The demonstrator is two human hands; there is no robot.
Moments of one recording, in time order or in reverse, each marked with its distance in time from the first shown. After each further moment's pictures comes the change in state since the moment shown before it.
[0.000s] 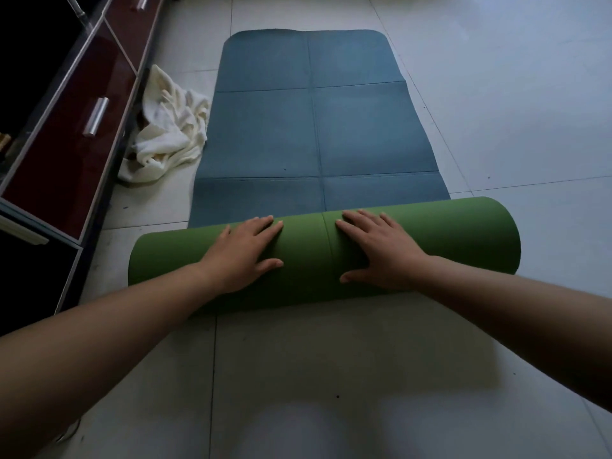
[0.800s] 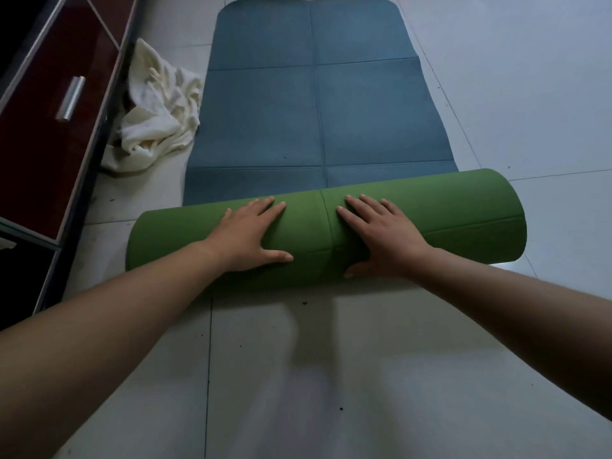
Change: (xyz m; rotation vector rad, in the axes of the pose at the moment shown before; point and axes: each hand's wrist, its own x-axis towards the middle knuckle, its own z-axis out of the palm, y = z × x) left_hand 0.046 -0.010 0.002 -0.059 -0.126 -0.067; right_hand 0.037 0.018 0.017 -0.128 -0.031 -0.022
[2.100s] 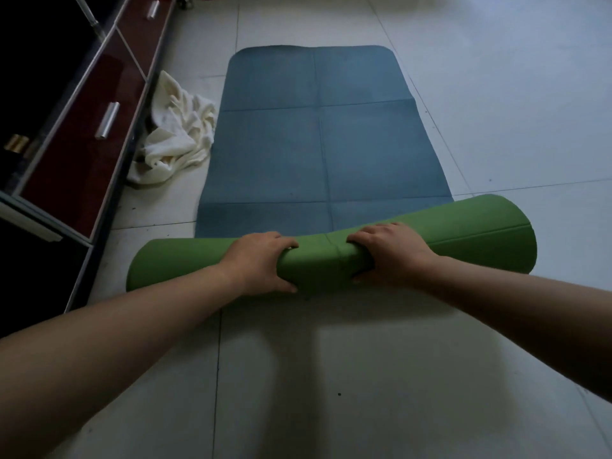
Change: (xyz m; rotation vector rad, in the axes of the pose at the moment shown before) left_hand -0.058 0.037 -0.007 0.090 0.036 0.072; right_hand -0.047 -0.020 -0.035 0.040 -0.001 -0.003
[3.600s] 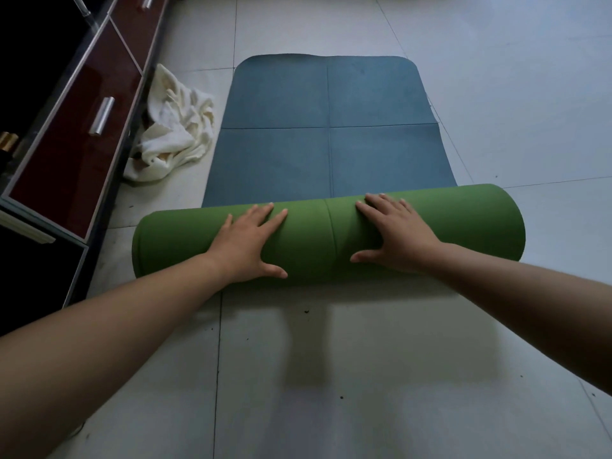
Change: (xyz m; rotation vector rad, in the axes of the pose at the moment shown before) left_hand 0.019 -0.032 0.006 0.025 0.013 -0.073; right_hand 0.019 0.023 0.013 0.139 0.089 0.148
